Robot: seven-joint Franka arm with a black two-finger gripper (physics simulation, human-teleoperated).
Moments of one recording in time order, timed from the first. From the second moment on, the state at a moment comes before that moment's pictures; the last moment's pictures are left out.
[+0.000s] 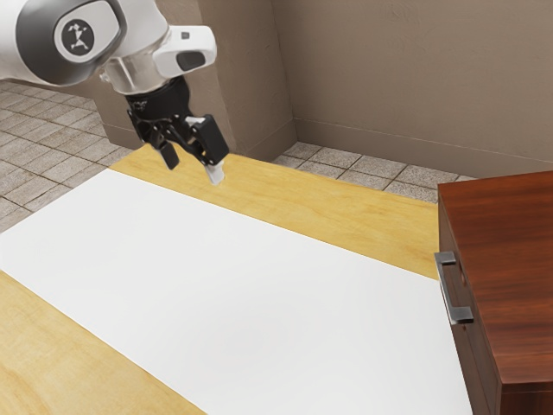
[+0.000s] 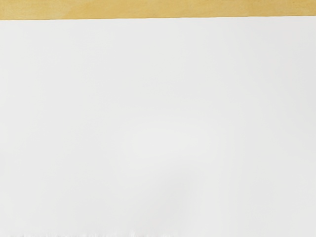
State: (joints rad) arm -0.08 -0.03 0.12 -1.42 0.03 1.54 0.04
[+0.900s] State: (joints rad) arm -0.06 0.02 0.04 -1.16 0.00 1.38 -0.20
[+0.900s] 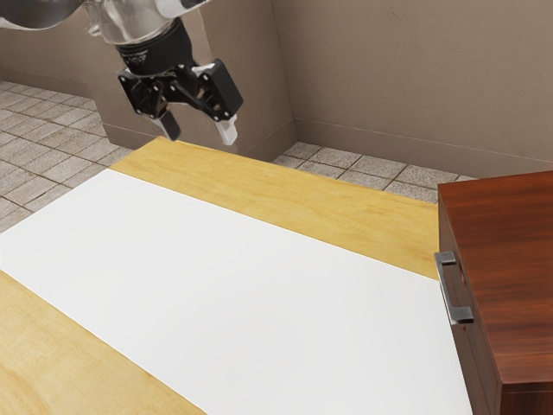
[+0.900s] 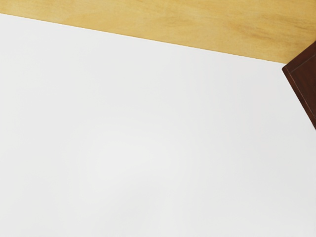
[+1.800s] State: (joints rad) arm -0.14 0.04 -0.01 -1.63 -0.29 1.96 -0.38
